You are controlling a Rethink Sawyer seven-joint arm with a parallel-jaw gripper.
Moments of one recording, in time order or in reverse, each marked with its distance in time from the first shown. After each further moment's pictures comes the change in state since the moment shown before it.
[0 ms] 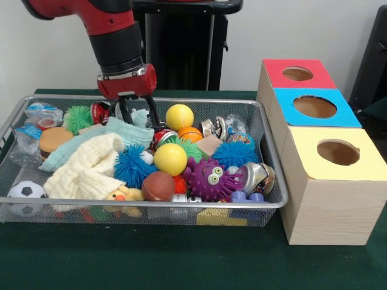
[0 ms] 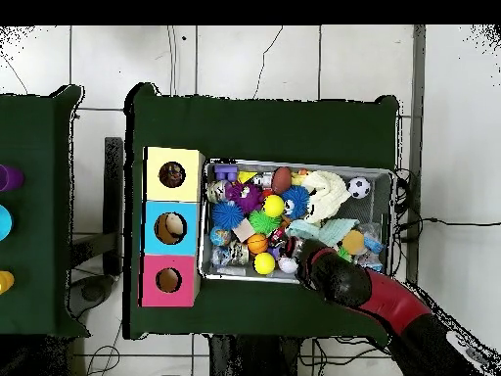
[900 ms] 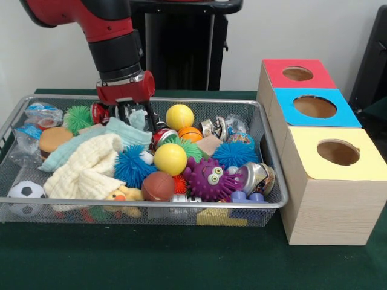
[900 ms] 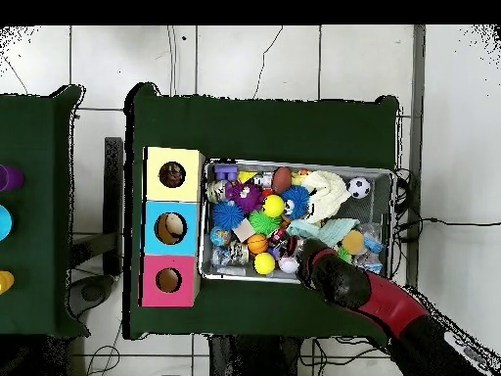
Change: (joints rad) arm -0.021 0.040 0.000 -0.001 -0.002 -0.074 0.000
